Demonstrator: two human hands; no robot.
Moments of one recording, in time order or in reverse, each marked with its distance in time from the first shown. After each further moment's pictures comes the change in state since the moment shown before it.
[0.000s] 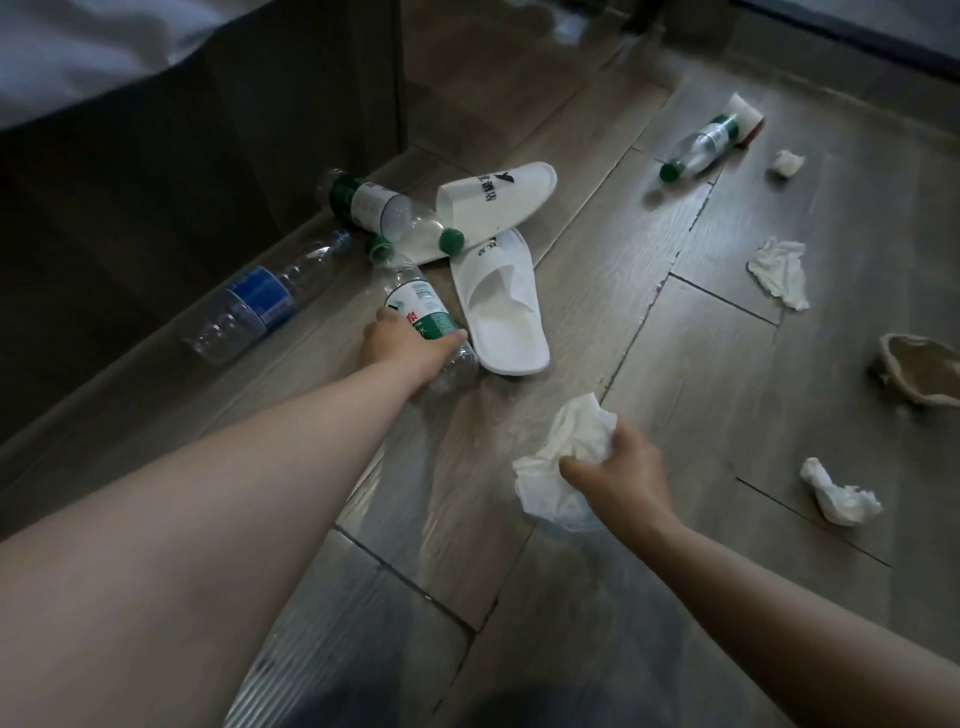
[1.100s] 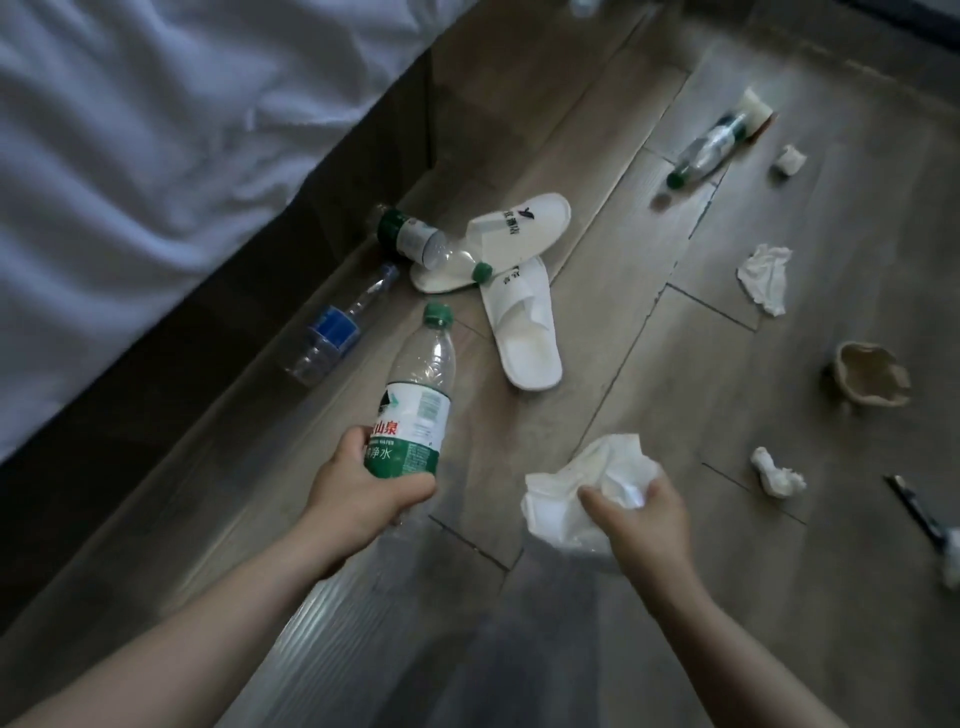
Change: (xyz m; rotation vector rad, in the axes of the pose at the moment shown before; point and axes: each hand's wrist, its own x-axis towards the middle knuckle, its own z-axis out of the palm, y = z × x) left_hand -0.156 -0.018 -0.184 -0.331 -0.396 -0.215; right_hand -0.106 -0.124 -0.061 0.280 0.076 0.250
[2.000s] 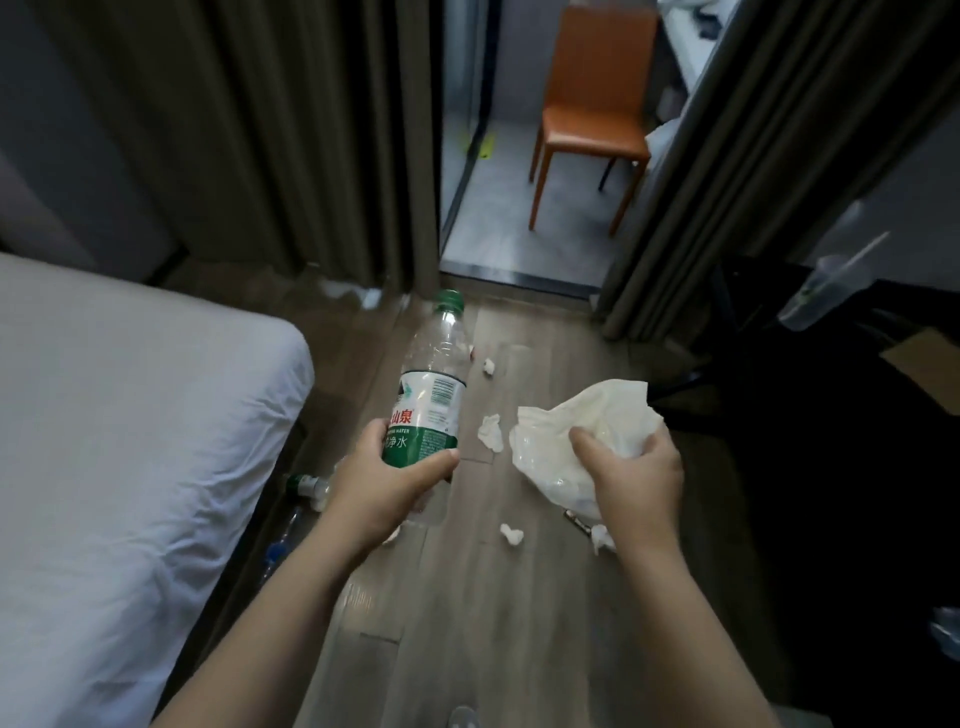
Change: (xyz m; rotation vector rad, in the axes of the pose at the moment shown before) left_hand -0.566 0.488 -0.007 0.127 -0.186 0.512; right_hand -0.341 -0.499 -0.456 0.296 0.561 -0.219
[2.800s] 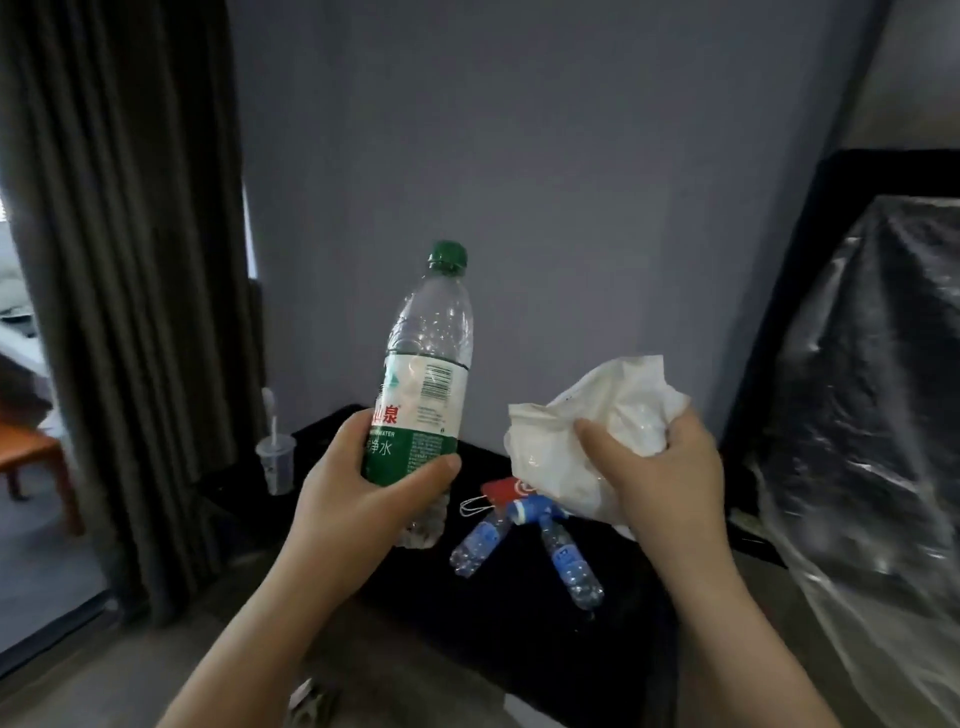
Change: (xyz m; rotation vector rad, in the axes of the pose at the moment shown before) left_hand -0.220 0.248 0.118 -0.125 -1.091 0.824; right_hand -0.240 -0.199 -0.286 -0.061 1.146 -0.311
